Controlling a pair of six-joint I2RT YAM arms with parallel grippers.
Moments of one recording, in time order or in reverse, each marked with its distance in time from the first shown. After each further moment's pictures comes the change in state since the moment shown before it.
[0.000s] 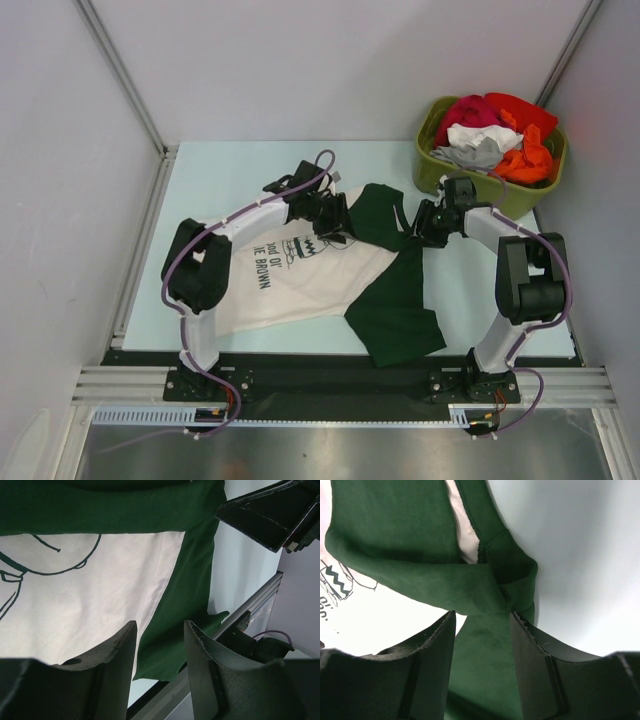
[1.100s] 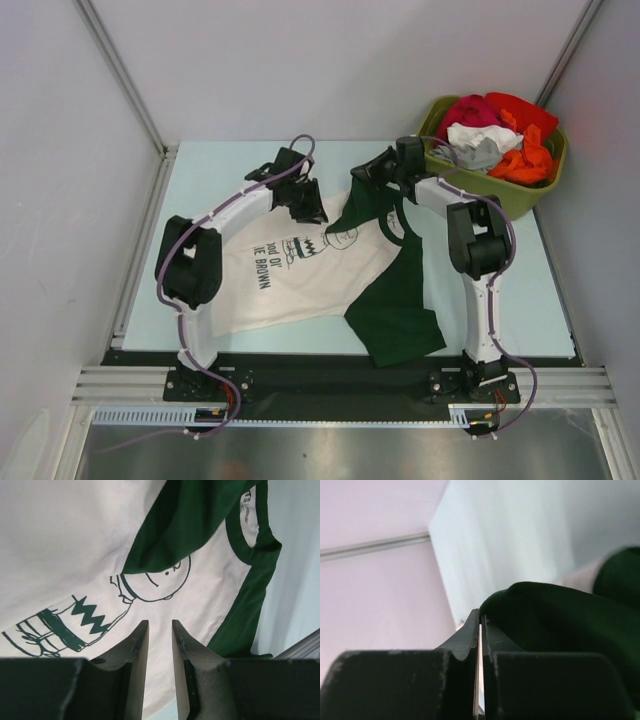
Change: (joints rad) left arm 0.115 0.007 0.063 -0.082 -0.209 0.111; right arm 0.173 0.473 0.537 0.470 -0.068 0.780
